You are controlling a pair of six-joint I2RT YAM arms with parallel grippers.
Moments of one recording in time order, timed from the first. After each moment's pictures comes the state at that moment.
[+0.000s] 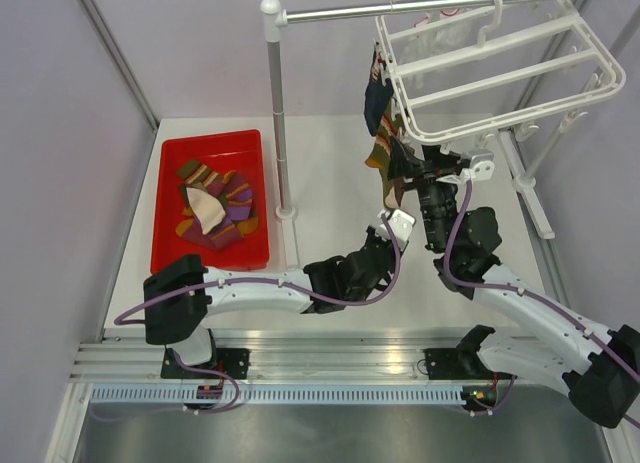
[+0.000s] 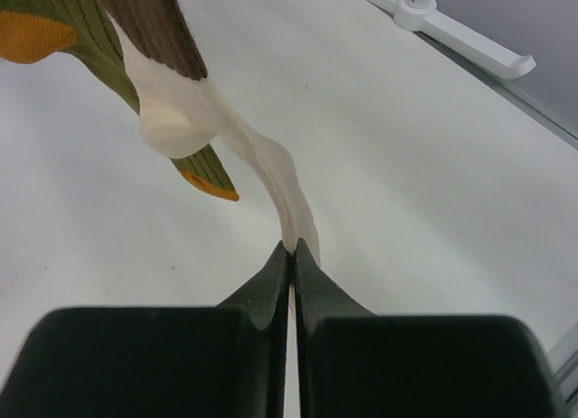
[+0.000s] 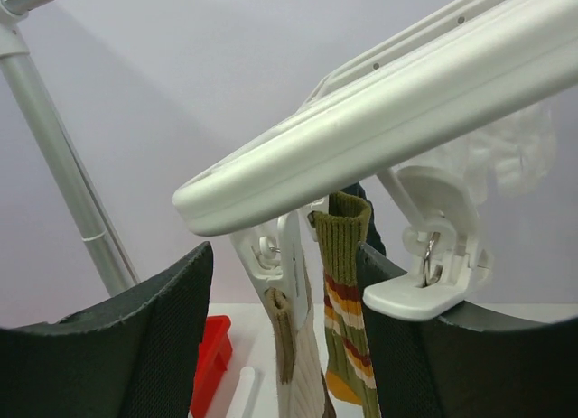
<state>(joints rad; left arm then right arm) -1.31 1.66 1.11 0.35 -0.68 -0.13 0.72 1.00 0.76 0.82 0.45 0.04</state>
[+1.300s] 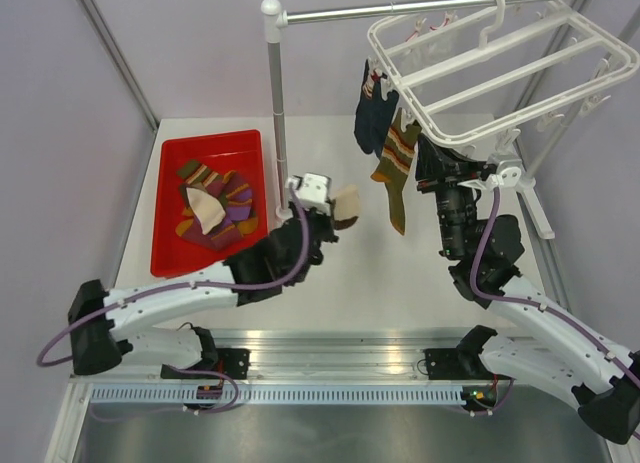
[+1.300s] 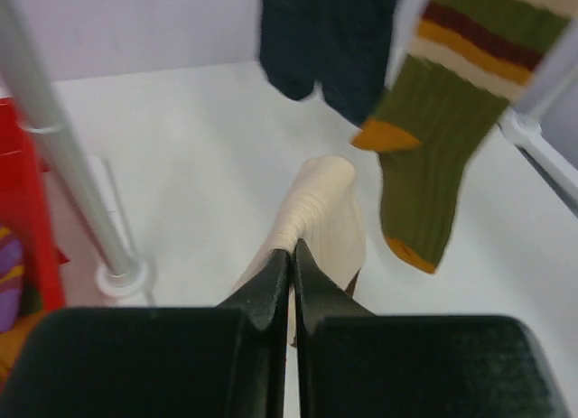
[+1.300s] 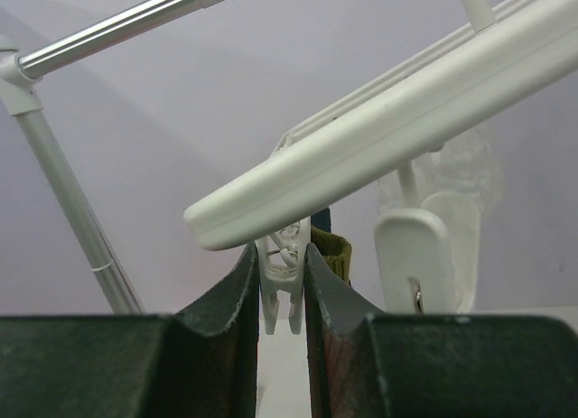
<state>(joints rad) -1.19 1.27 0.98 0.14 -0.78 -0.21 0.72 0.89 0.78 0.72 0.50 0.04</state>
